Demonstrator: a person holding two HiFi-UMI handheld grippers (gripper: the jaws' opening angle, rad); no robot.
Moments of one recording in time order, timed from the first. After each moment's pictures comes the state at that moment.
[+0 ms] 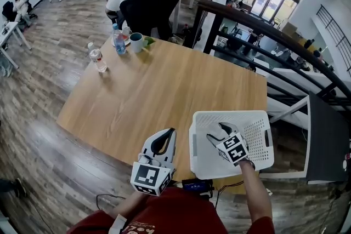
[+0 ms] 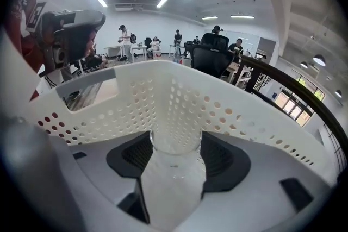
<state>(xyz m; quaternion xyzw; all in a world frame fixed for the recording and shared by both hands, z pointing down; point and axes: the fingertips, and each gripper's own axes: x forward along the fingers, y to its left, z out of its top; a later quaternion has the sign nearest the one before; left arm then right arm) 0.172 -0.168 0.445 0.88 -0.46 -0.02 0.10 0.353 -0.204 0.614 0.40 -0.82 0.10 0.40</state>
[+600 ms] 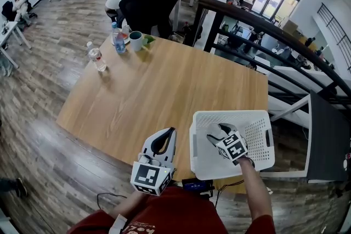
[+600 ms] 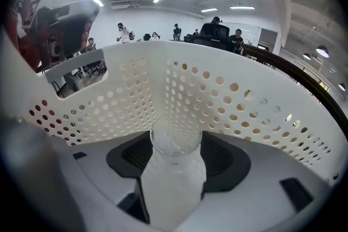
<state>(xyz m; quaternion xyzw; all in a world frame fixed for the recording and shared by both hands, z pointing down) 0.173 -0.171 0.446 0.88 -0.46 -0.02 0.10 0.360 -0.204 0.643 0.39 -0.81 0.14 0.41</state>
